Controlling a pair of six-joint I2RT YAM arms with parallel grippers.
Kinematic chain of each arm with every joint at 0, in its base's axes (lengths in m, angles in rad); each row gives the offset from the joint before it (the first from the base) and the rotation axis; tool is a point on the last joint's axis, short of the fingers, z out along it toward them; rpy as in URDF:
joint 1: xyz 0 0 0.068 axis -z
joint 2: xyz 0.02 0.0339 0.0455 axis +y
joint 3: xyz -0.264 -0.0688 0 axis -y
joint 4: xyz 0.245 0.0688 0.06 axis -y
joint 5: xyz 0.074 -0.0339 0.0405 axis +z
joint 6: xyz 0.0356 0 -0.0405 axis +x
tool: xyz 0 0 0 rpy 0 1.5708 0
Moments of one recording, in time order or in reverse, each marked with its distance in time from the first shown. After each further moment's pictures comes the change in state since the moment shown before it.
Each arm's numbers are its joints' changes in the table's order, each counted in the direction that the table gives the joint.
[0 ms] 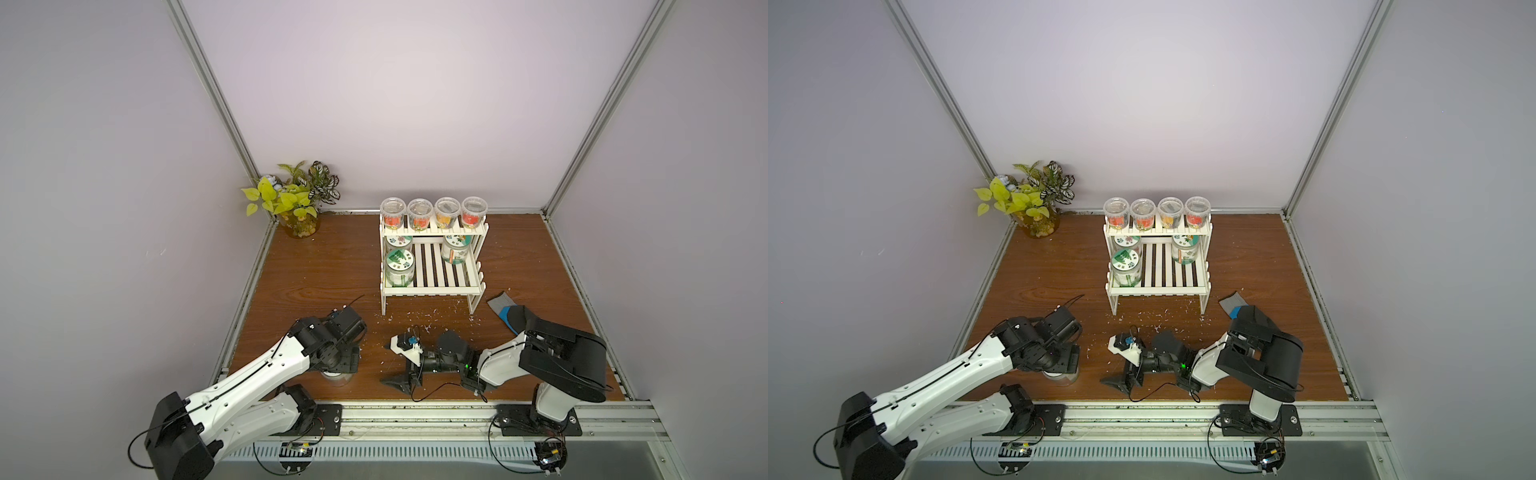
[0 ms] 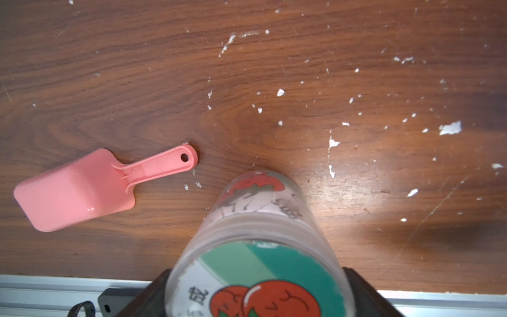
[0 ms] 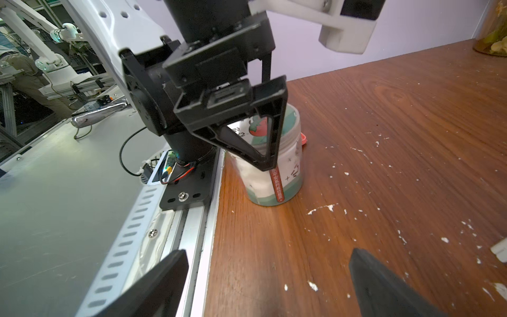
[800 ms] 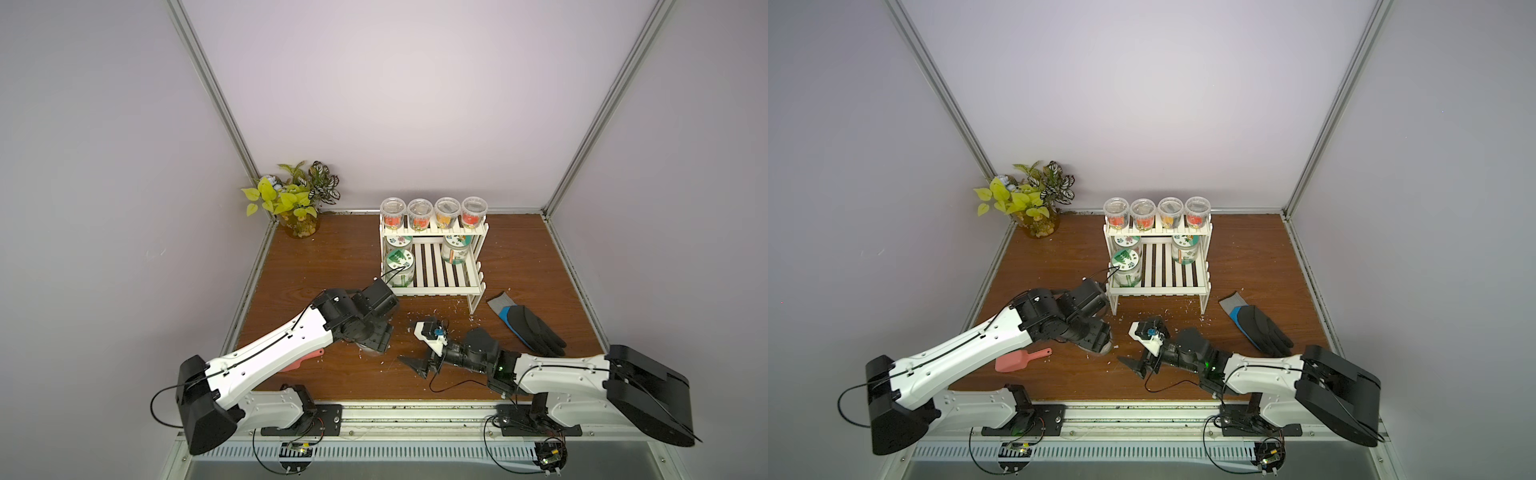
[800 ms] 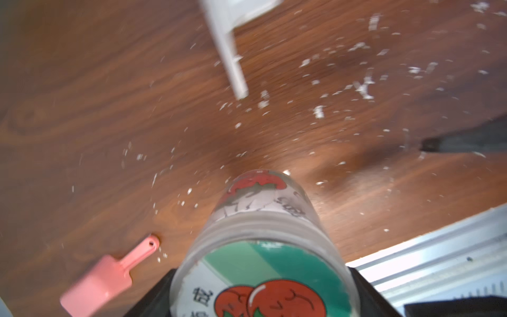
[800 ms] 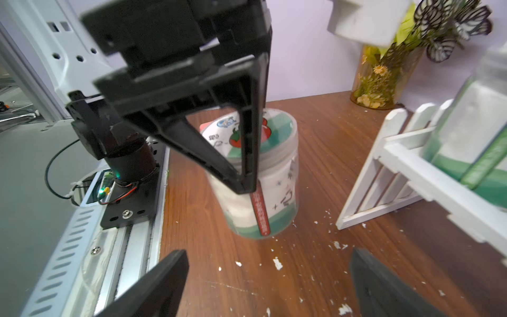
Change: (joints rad) left arm 0.166 0.284 0.458 0.027 0.011 0.263; right arm 0.075 -0.513 -0.097 -0.348 -0.231 -0.147
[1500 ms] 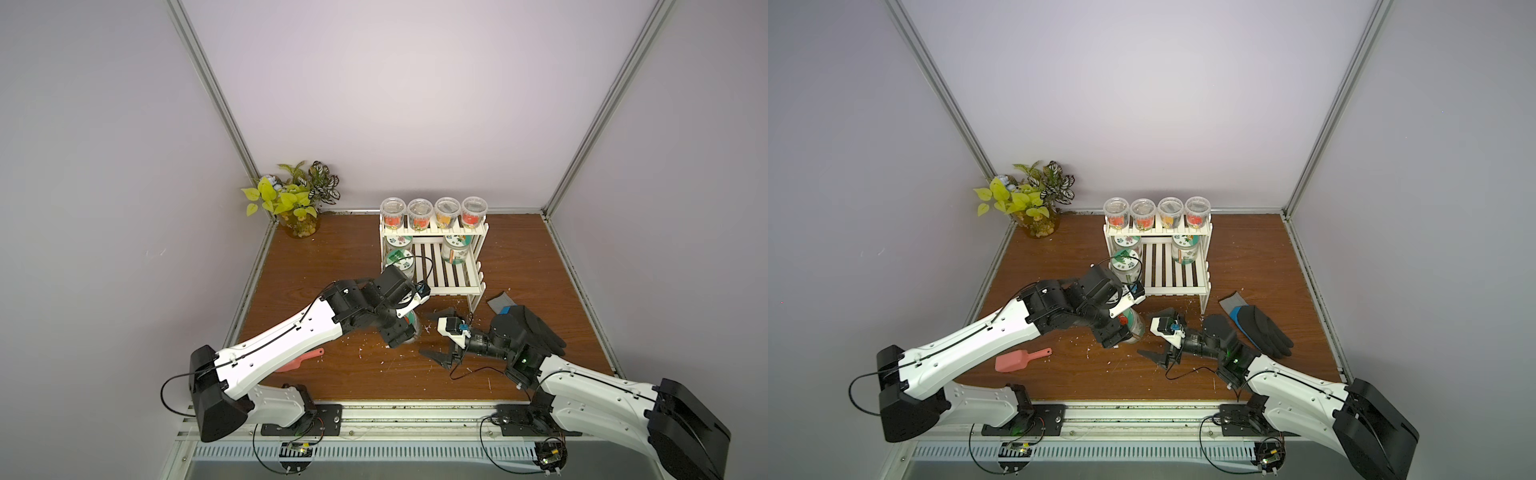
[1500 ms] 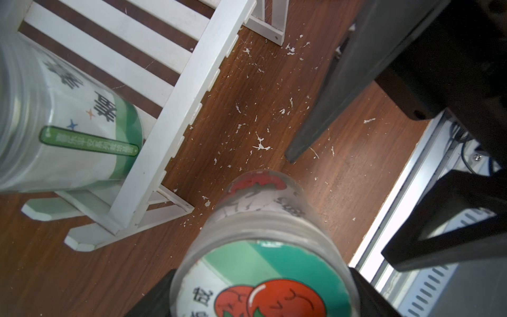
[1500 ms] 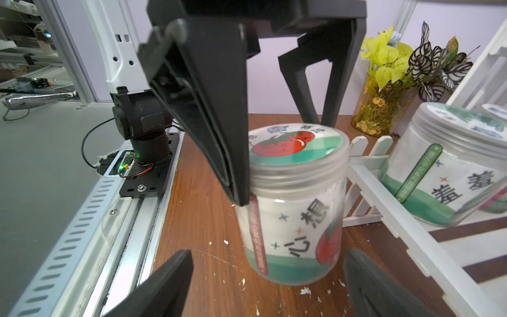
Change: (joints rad) left arm 0.019 0.045 0.102 0.159 -0.147 0.600; right arm 0.228 -0.196 -0.022 -0.159 0.340 -0.145
